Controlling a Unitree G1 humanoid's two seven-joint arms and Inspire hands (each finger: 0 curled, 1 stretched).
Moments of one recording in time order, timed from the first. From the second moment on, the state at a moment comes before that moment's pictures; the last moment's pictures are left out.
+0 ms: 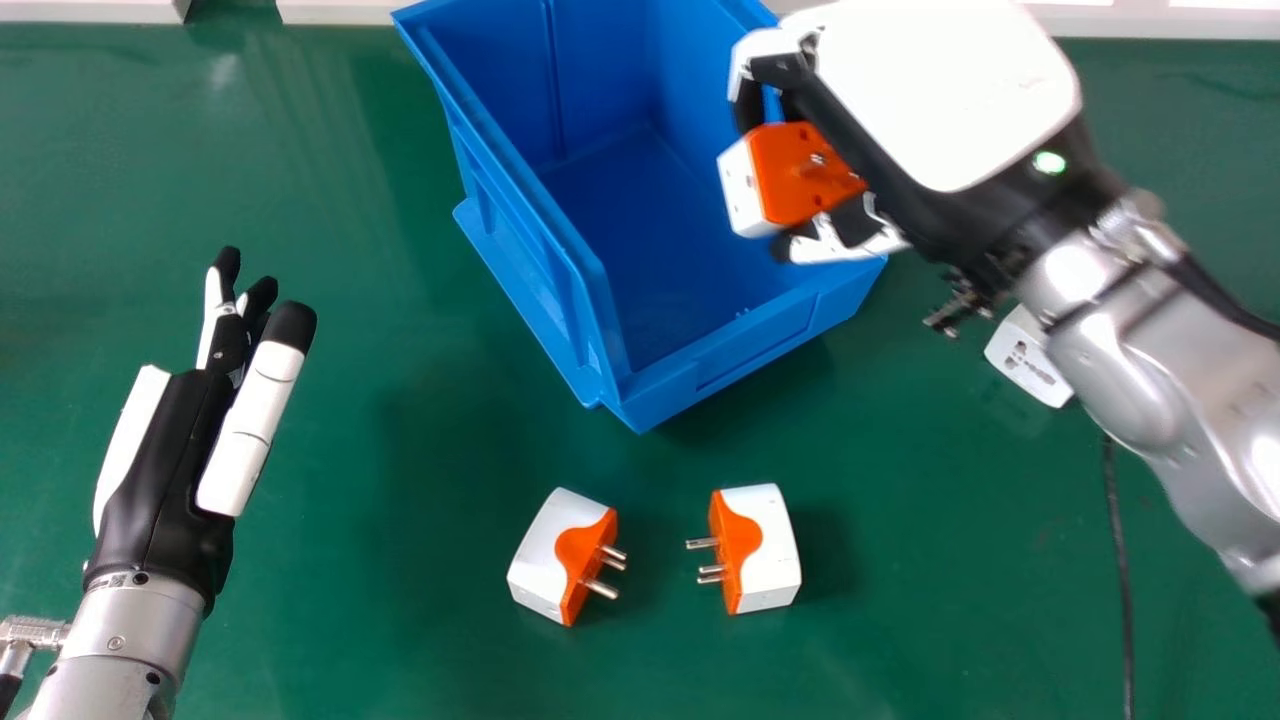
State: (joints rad) left arm 0.18 0.30 0.24 -0.06 -0.03 -0.07 -0.19; right arm -0.62 -0.51 0.32 0.22 -1.04 -0.30 -0.22
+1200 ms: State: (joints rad) left arm 0.17 0.28 0.22 -0.13 -0.03 0.03 -0.15; right arm -1.07 -0.21 0.64 1.01 -1.07 -0.07 -0.33
